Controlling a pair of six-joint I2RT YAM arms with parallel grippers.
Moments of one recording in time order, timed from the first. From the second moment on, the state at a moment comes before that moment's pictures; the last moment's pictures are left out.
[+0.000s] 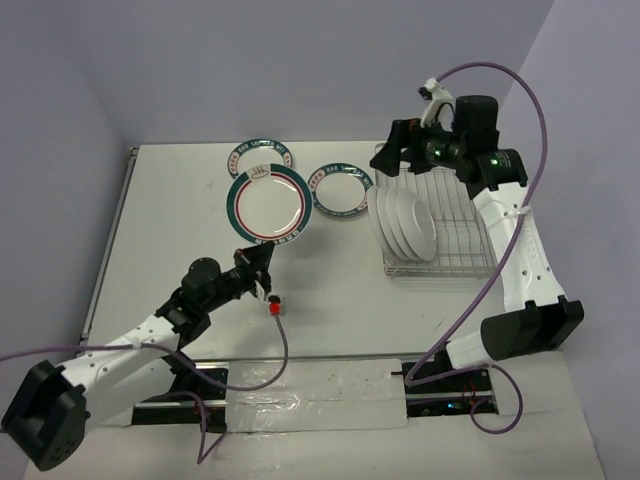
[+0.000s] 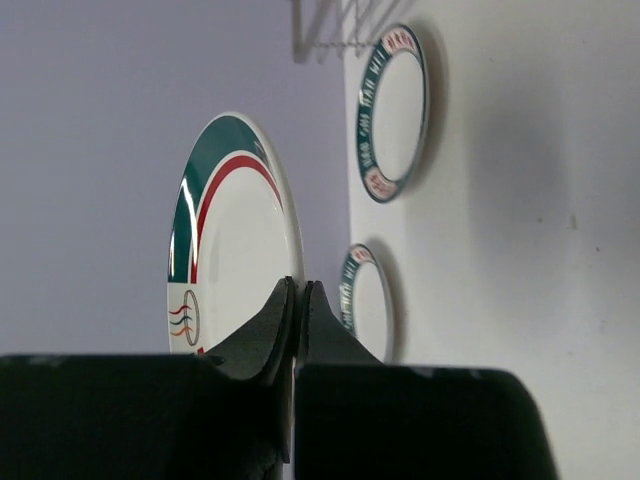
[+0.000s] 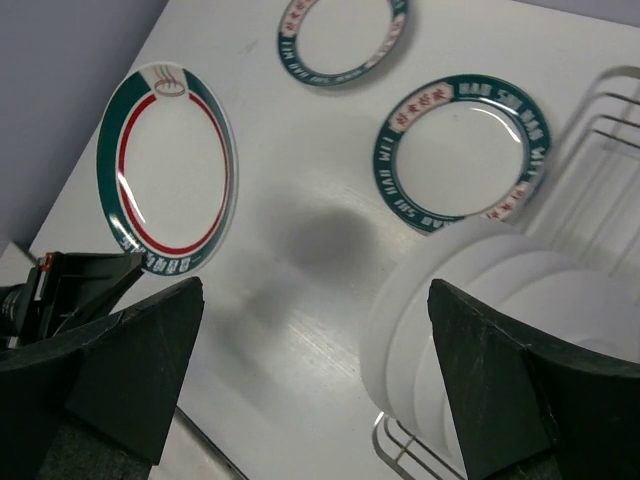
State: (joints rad) left arm -0.68 0.91 0.31 0.43 0.23 1.42; right arm 0.10 1.42 1.67 -0.76 -0.55 0.12
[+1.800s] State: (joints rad) left arm -0.74 0.92 0.61 0.41 0.15 1.18; right arm 0.08 1.21 1.70 -0.85 -0.28 0.06
